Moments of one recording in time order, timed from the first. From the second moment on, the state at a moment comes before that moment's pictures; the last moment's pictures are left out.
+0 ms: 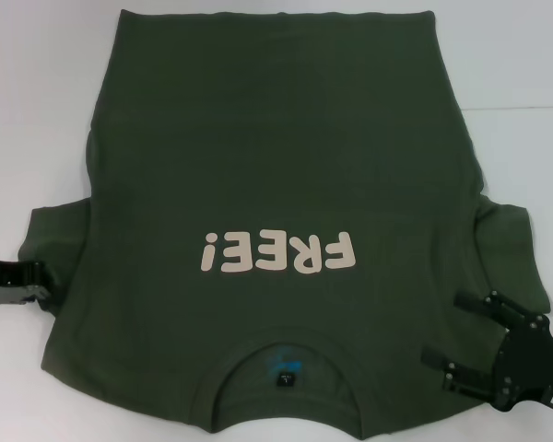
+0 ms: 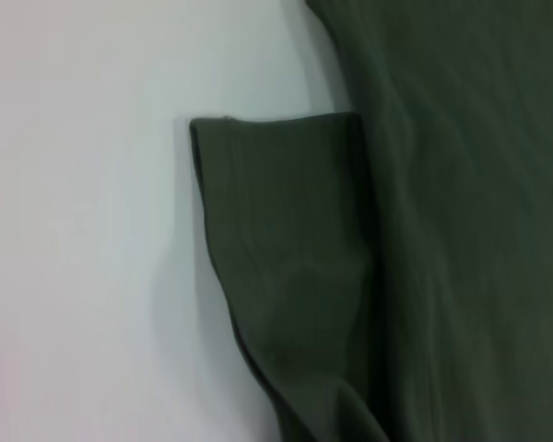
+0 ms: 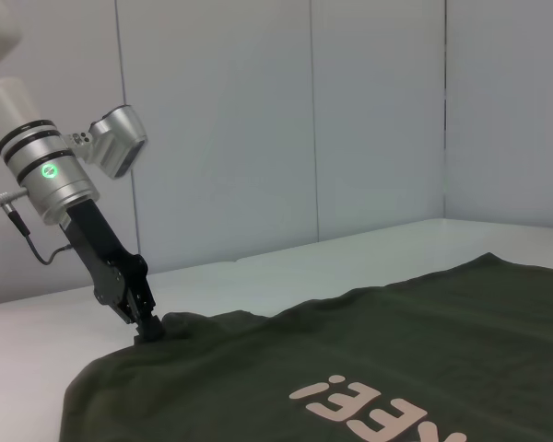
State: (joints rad) left arm -0.69 -1.99 0.52 0.75 2.75 1.39 -2.53; right arm 0.33 2.09 -0.14 -0.29 -2.21 -1.63 0.65
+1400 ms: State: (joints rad) left arm -0.65 -1.97 0.50 0.91 2.76 1.32 -2.52; right arm 0.34 2.09 -0.13 -0.29 -2.20 -1.63 0.65
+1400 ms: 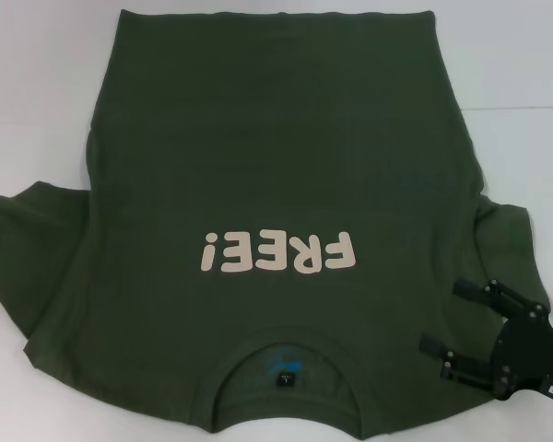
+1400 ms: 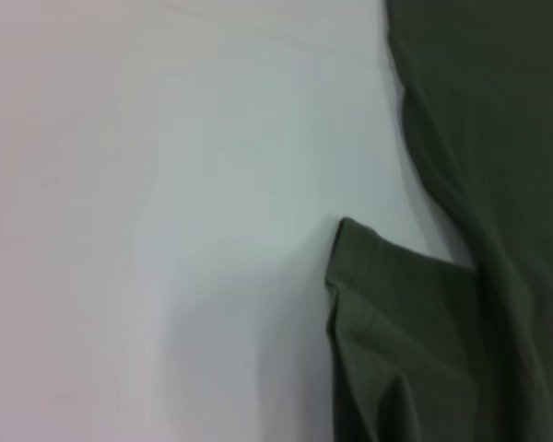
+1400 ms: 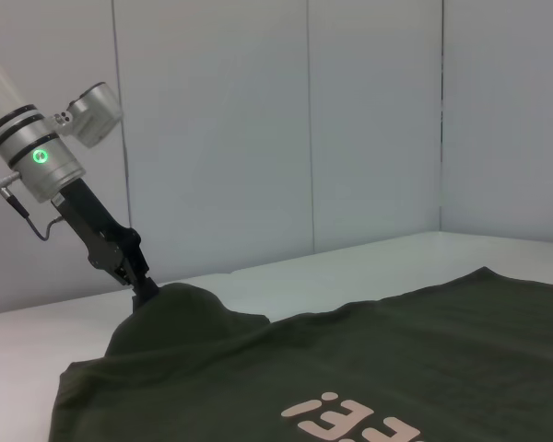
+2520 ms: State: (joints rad) left arm -0.65 -1.99 0.49 0.95 2.43 1.45 -2.46; right arm 0.35 2.09 -0.13 -0.29 -2.20 -1.63 0.65
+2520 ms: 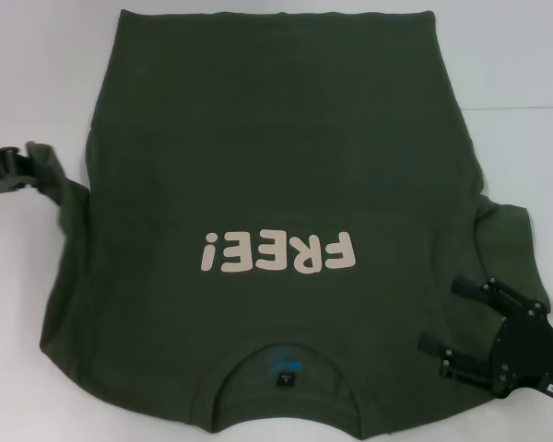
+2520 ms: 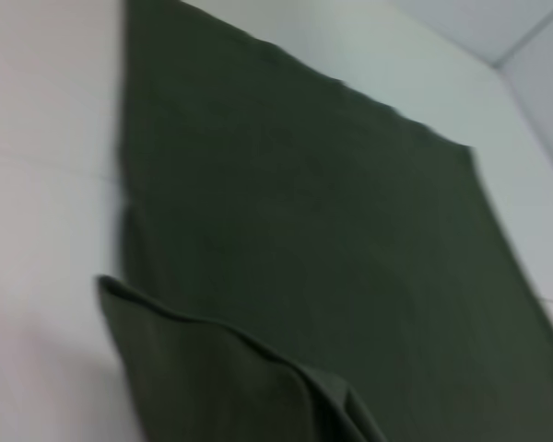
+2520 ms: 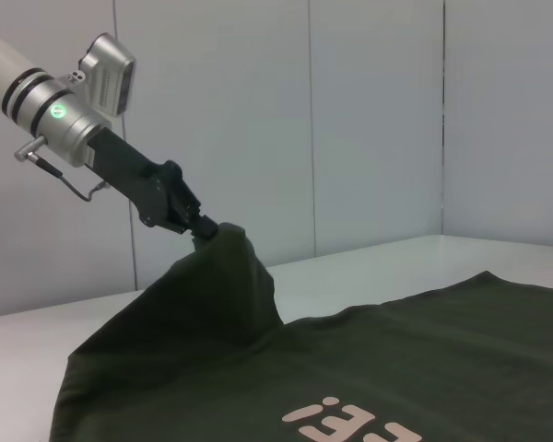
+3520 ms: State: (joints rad) left arm -0.65 -2.13 0.56 0.77 2.34 1.28 -2.34; right arm 0.35 2.09 -0.14 -0.29 -2.20 -1.64 0.65
